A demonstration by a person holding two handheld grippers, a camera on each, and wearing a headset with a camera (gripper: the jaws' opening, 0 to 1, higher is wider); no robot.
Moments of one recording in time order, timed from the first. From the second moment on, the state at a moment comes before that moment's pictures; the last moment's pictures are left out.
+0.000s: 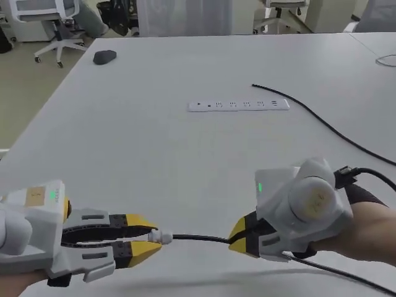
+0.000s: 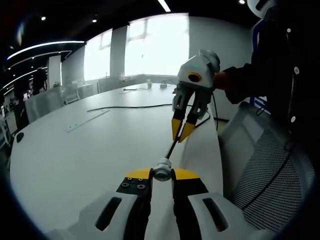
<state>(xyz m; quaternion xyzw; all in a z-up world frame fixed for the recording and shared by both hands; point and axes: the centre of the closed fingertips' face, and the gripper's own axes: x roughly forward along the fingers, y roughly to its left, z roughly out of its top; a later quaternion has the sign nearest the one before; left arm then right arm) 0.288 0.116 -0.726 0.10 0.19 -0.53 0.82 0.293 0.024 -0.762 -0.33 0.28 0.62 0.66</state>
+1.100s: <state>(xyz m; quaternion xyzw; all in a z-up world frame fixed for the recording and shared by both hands) 0.251 0.234 -0.761 0.01 0.19 -0.35 0.92 0.326 0.163 -0.758 -0.28 0.26 0.61 0.69</state>
